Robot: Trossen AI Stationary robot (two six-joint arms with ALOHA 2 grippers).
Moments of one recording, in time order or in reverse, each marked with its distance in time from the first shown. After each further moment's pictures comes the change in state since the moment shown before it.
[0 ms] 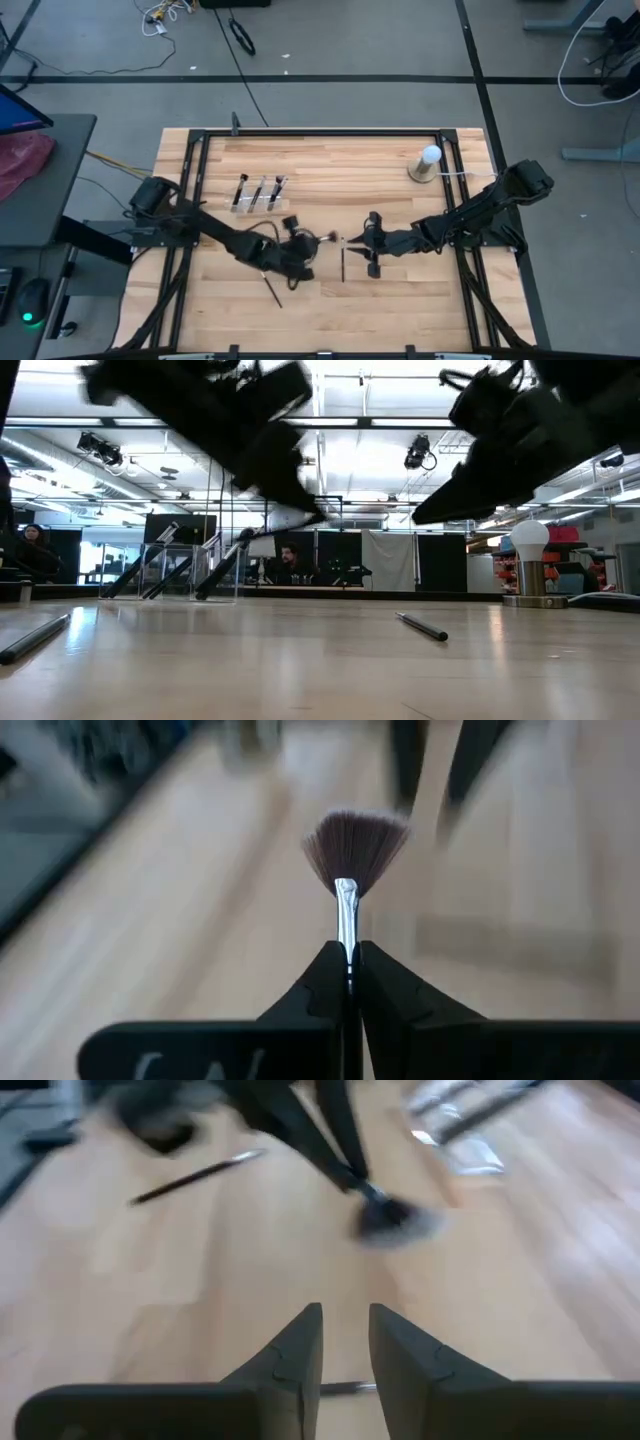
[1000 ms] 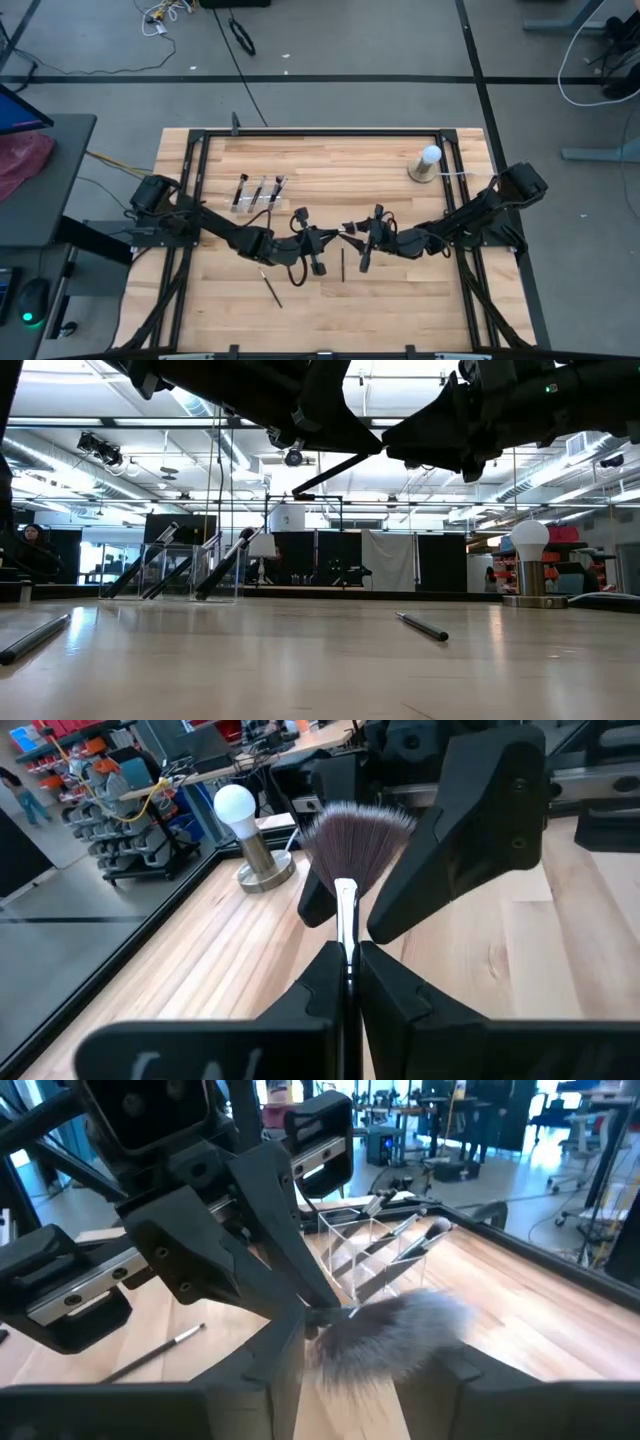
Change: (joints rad) left arm 0.035 -0.005 0.006 0.390 0.001 0.286; right arm 0.047 0.061 -0.001 0.450 0.313 -0.113
